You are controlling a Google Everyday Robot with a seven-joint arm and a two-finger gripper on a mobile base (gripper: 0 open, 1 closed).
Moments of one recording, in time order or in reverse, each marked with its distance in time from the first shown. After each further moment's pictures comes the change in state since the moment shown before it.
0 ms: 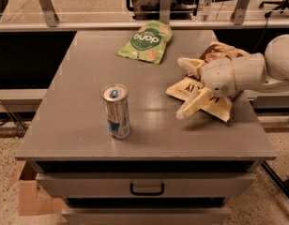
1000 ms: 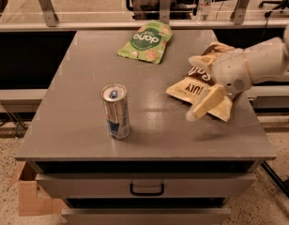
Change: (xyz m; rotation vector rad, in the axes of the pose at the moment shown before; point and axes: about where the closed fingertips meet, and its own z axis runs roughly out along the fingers) arm -0.011 0.019 -0.035 0.037 0.216 0.020
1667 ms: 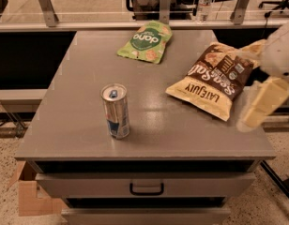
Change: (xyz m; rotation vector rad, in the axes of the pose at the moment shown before) arm -0.003 0.052 -0.120 0.082 0.526 0.017
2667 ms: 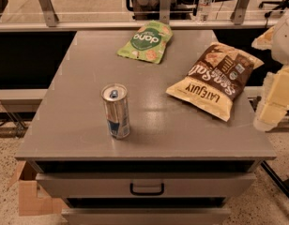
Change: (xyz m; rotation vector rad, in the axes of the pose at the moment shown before) arm 0.005 0.009 -0.040 0.032 0.232 0.019
